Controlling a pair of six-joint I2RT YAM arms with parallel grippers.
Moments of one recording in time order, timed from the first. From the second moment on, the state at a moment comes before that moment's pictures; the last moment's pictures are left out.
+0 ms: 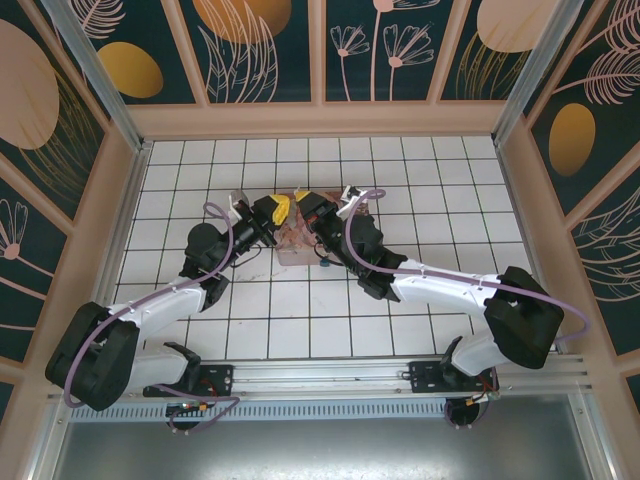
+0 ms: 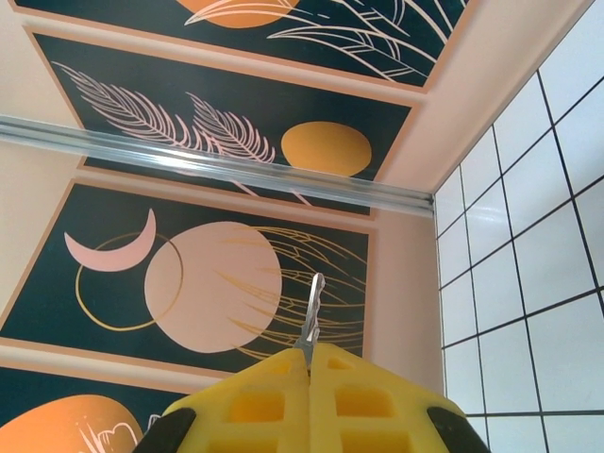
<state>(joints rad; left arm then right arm) -0.49 1.25 0.48 0.98 0.37 -1.92 0.97 1.44 0.83 0.66 0.30 1.37</state>
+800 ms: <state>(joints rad) -0.50 1.29 0.71 0.35 0.45 -0.89 0.67 0.98 0.43 0.40 0.05 1.07</state>
